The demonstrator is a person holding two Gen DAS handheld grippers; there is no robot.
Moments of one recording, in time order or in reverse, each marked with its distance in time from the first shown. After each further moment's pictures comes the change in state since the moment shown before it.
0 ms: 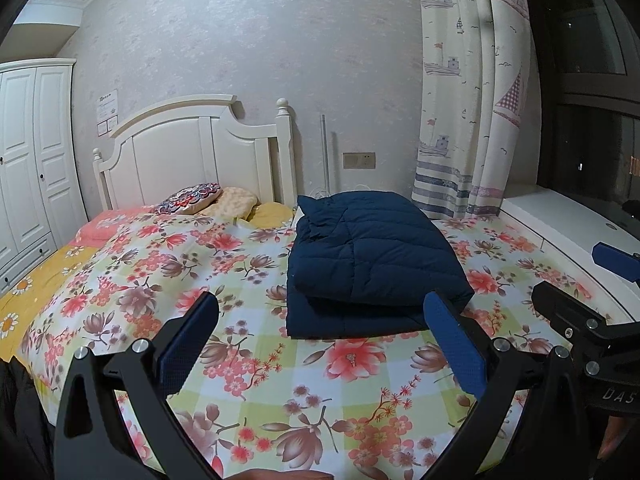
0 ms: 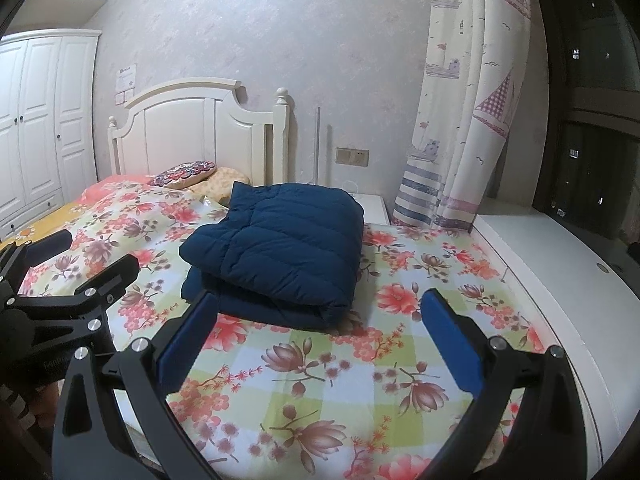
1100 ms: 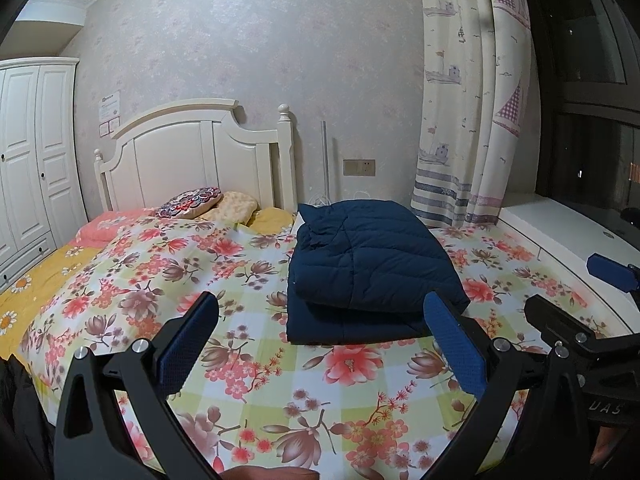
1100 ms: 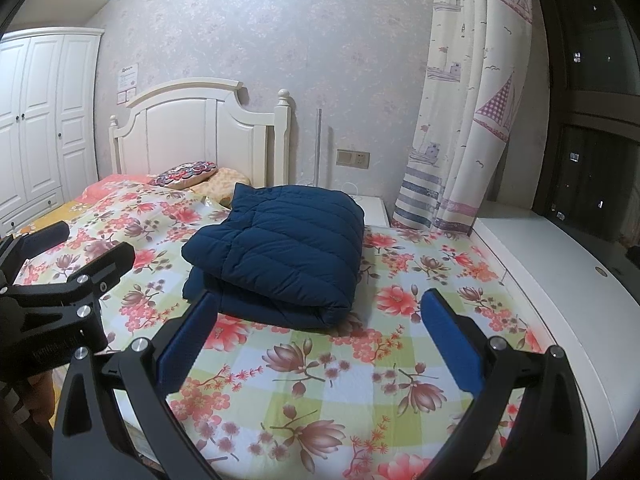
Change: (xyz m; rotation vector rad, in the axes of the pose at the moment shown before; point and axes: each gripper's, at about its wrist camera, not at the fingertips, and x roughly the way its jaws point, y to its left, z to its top) left arm -0.008 0.001 0.003 -0.017 -0.020 0.004; right arm -0.003 -0.001 0.000 -0.003 -0.007 0.002
